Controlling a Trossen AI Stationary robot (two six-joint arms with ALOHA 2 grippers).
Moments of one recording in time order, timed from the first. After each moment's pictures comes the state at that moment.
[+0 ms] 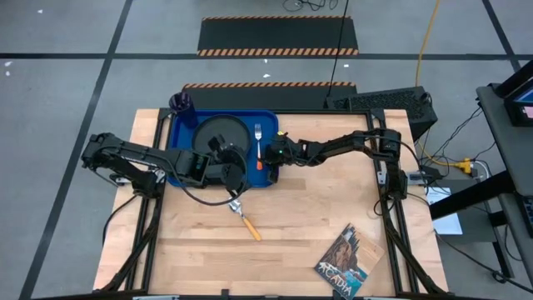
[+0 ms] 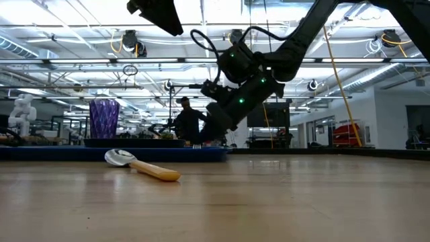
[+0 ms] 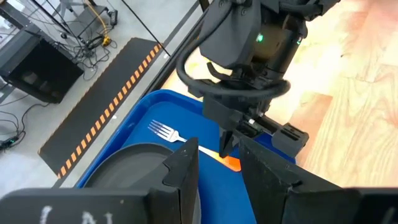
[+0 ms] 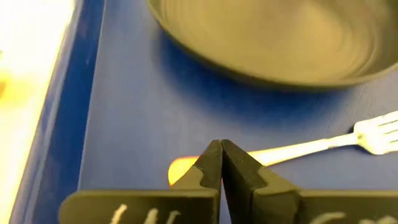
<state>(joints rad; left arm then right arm) -0.19 1.47 1.36 -0.81 -0.73 -0.36 -0.25 2.00 1.07 0.28 -0.05 -0.09</state>
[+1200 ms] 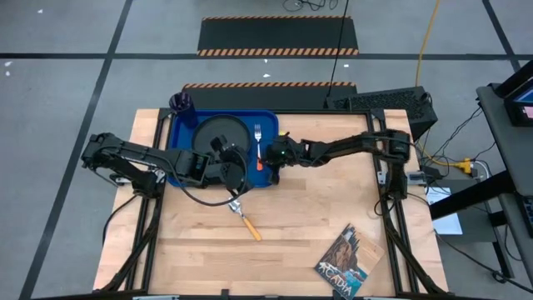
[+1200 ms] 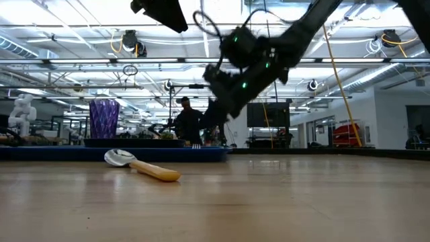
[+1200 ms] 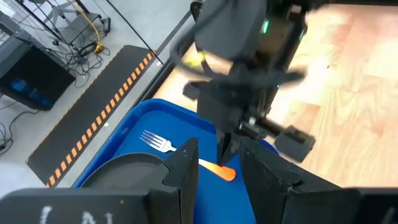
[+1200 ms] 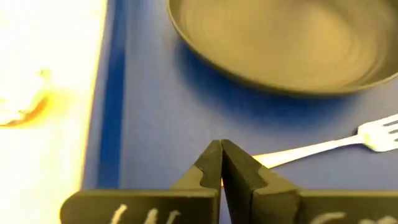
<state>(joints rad) -0.19 1.47 1.36 -0.75 -0.71 -0.33 -0.22 1.92 1.07 0.21 -0.05 -0.04</state>
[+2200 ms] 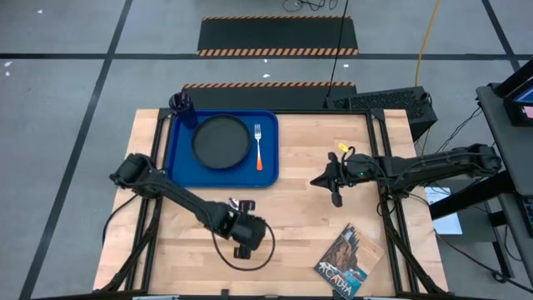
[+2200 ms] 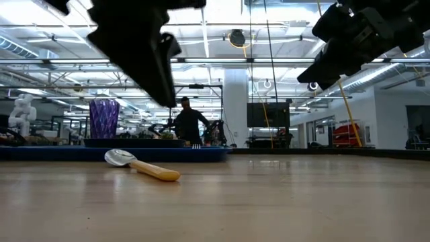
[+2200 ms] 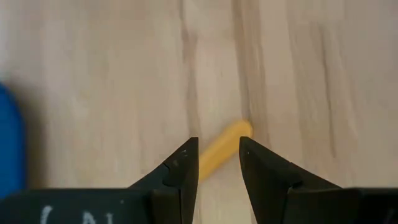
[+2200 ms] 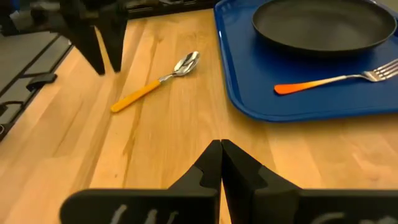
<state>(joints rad) -0.45 1.87 1.36 -0.64 -0.21 -0.30 0.00 0.90 0.37 0.07 -0.05 0.14</state>
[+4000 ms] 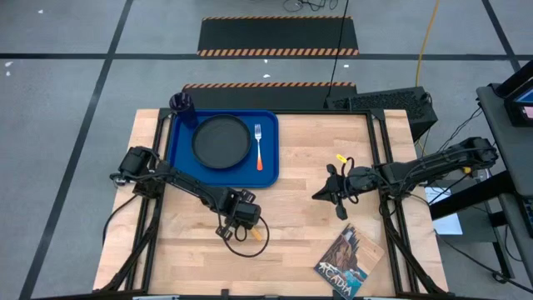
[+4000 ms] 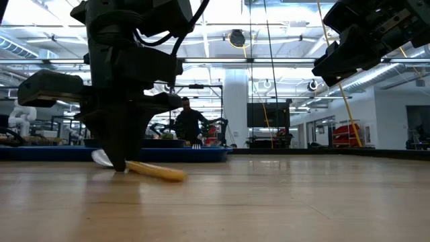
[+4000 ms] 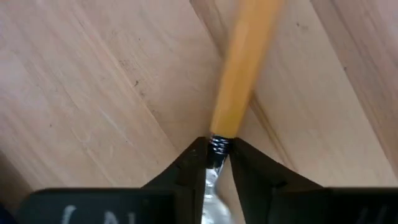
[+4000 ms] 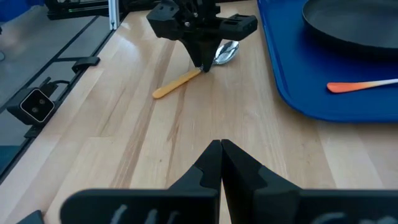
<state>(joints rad) -0.27 1.91 1.13 -0.59 -0.01 0.29 0.19 0.92 0.37 0.08 0.00 0.17</state>
